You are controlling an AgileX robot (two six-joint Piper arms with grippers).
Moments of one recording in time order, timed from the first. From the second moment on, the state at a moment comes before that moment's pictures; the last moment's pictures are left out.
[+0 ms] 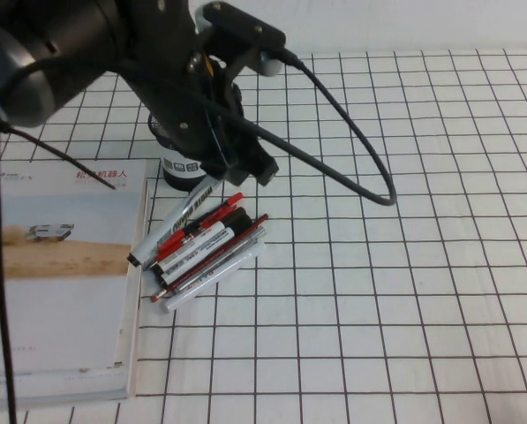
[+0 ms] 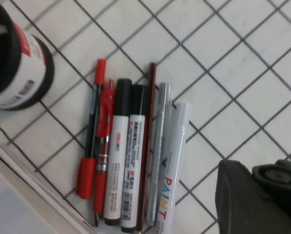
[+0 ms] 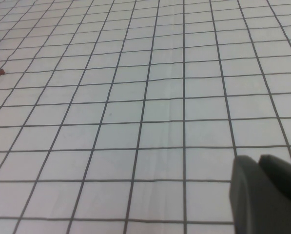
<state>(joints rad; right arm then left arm) 0.12 -0.02 0.03 0.14 0.38 0.03 -0.60 1.77 -1.72 -0.03 1.18 0.28</state>
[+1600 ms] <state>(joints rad) 0.12 -0.02 0.03 0.14 0.38 0.03 -0.65 2.10 -1.58 0.01 0.87 0.31</state>
